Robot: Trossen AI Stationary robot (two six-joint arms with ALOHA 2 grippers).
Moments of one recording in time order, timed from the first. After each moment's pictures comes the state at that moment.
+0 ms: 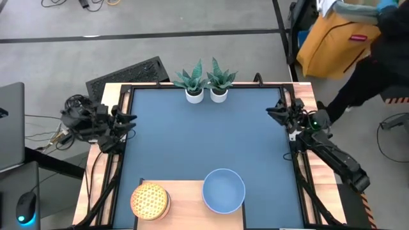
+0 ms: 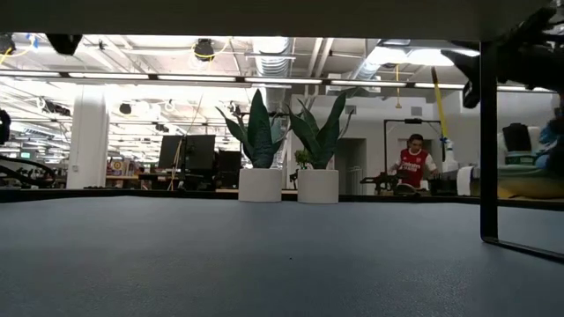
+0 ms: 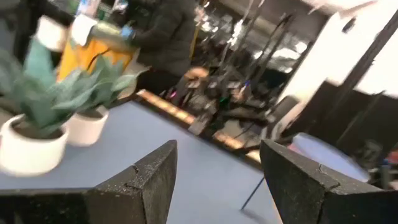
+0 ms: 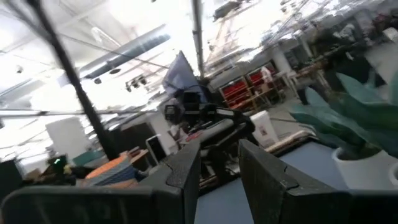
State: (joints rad) left arm -0.85 0.00 0.52 -0.34 -1.05 -0.34; right arm -0.96 0.17 0.01 0.66 -0.81 0.85
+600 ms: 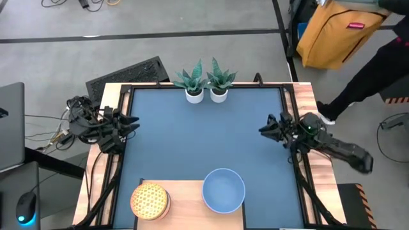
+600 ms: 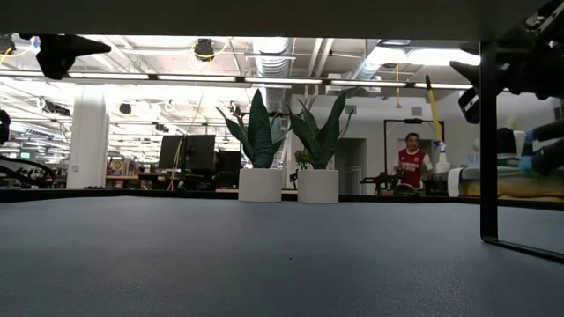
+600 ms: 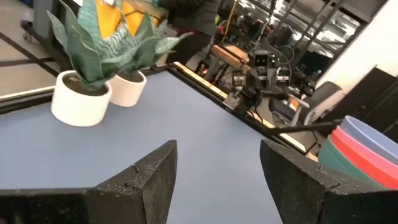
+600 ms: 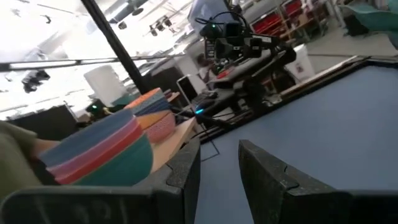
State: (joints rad) left arm -0.84 0.00 0.52 -0.68 -1.13 -0.68; right arm -0.53 0.04 0.01 0.25 -0.67 0.66
